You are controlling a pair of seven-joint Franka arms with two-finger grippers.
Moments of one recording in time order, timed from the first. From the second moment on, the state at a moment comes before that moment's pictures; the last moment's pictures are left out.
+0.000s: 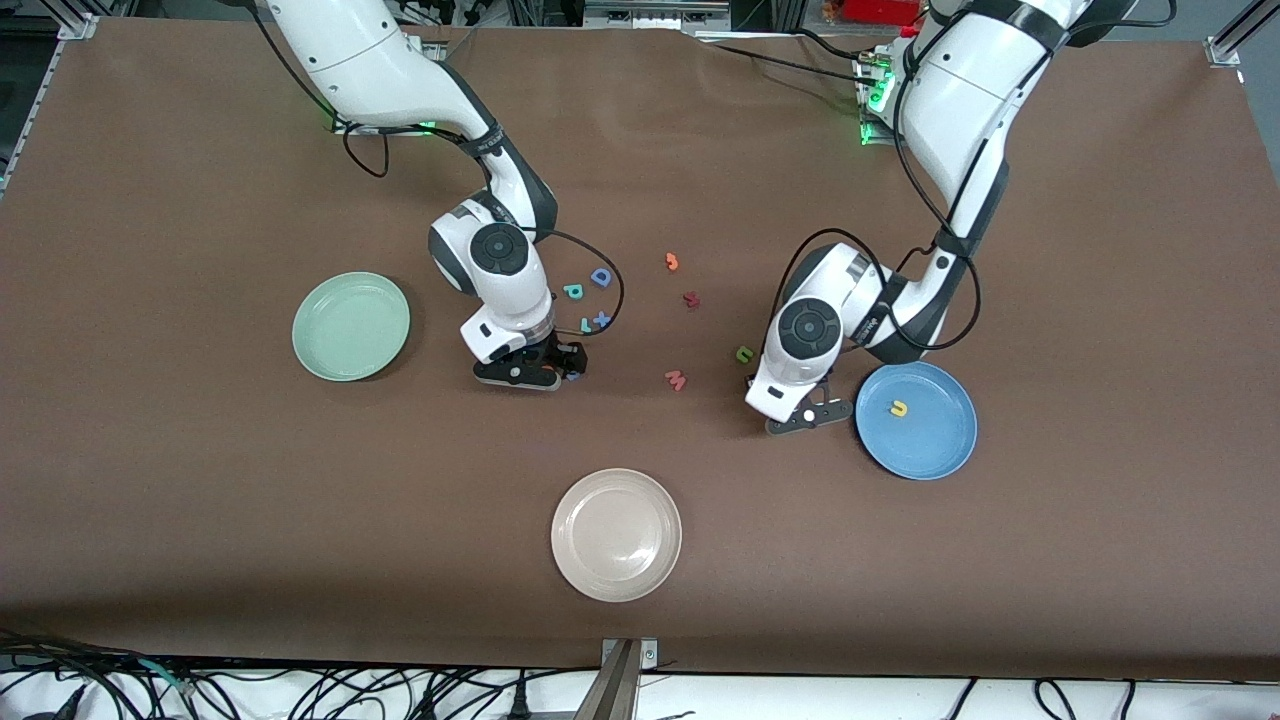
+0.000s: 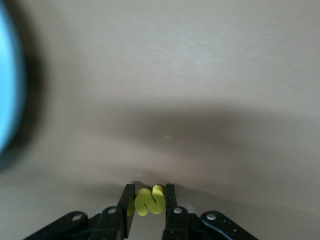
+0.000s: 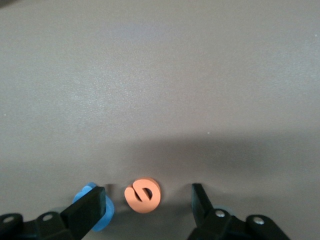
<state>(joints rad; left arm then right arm) -0.30 0.70 -0.18 -1.67 0.21 2.18 -0.82 0.56 0.66 0.04 -1.87 -0.22 2.66 0.90</state>
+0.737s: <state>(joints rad) -0.10 0.63 -0.17 -1.67 0.36 2.04 -0.50 0.56 0.66 0.04 -1.84 -0.21 2.62 0.88</state>
